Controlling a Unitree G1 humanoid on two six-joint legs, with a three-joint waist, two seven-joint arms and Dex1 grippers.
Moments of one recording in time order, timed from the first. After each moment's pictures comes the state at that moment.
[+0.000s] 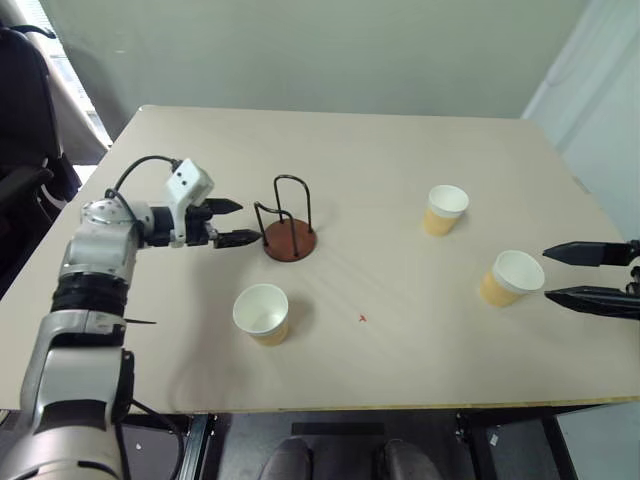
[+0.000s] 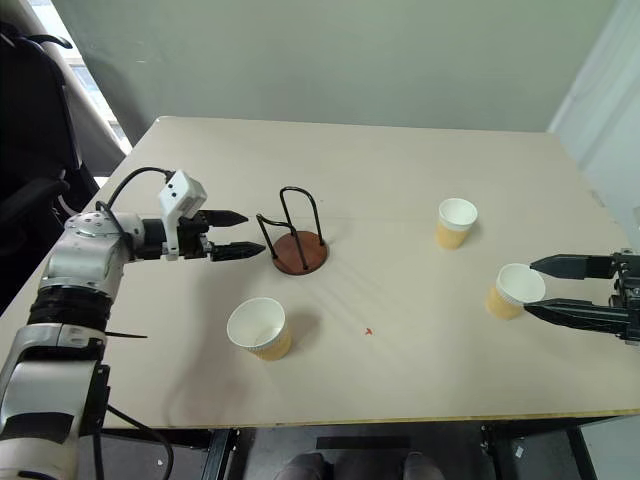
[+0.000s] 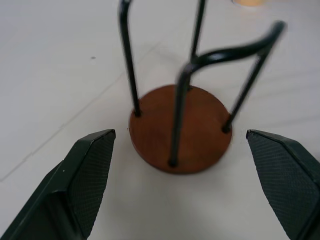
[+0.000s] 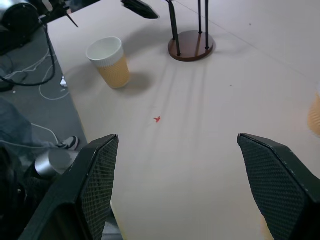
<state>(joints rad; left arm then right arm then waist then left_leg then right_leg) -0.94 0.74 -0.05 0.74 -0.19 0.24 -1.18 -0.08 -1.20 -0.63 -0.28 0.85 0.89 1.36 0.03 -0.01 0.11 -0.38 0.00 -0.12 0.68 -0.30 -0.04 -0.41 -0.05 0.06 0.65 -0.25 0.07</state>
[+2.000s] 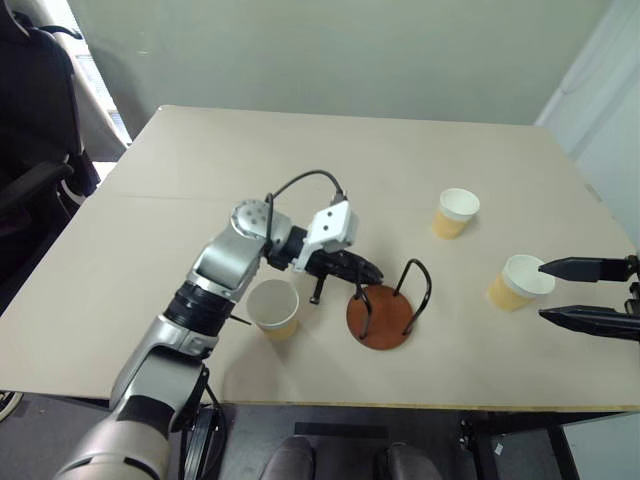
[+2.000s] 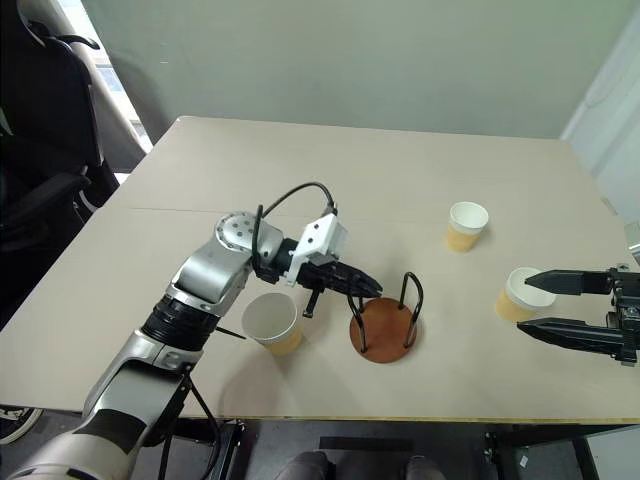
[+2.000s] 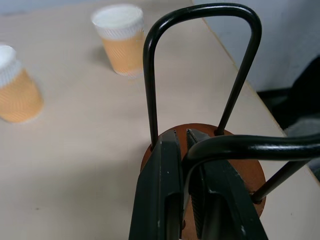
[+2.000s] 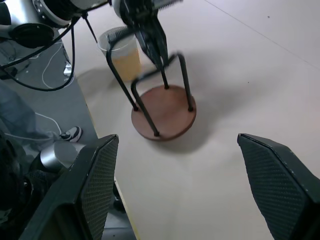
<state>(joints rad) -0.85 0.47 -0.37 0.16 -0.22 0.32 -1.38 0.03 -1.20 -0.72 -0.39 0.88 0.92 1.33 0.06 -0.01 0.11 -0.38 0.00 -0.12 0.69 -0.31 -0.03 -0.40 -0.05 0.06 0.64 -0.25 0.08</state>
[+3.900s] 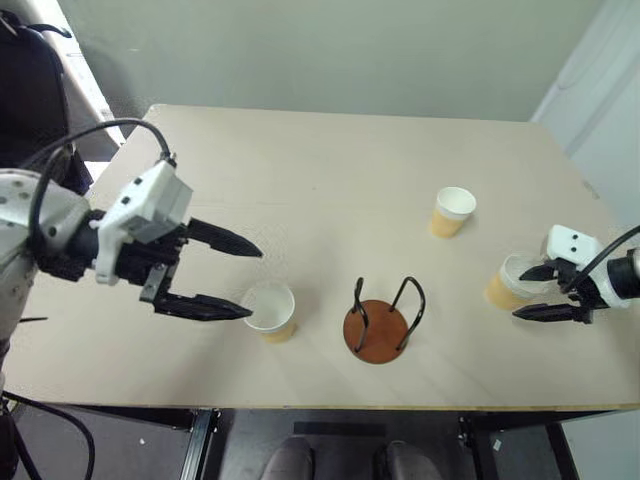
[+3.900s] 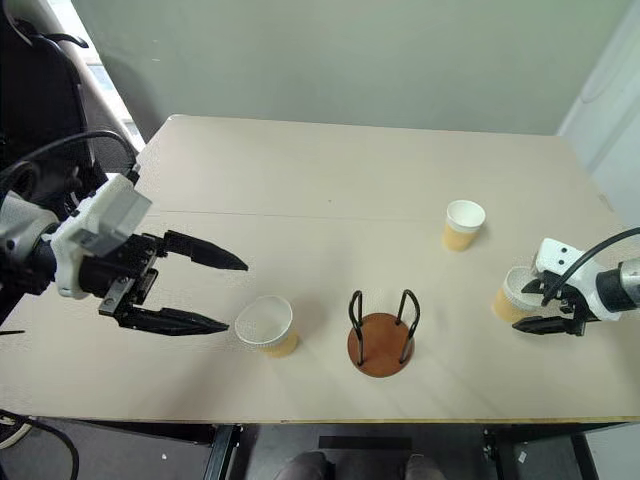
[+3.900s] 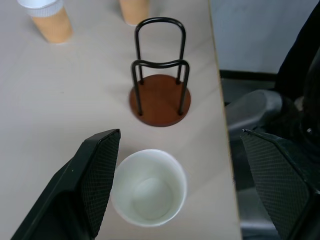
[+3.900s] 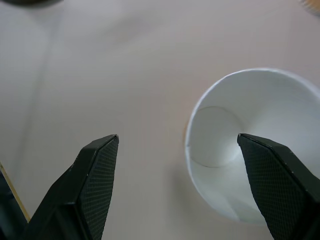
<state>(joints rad) -0.55 1.19 0.22 -0.36 -0.72 0.78 -1.48 -0.43 -1.25 0.12 0.04 0.23 0.52 1.32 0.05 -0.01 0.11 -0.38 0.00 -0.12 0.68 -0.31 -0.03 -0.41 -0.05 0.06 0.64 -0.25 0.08</state>
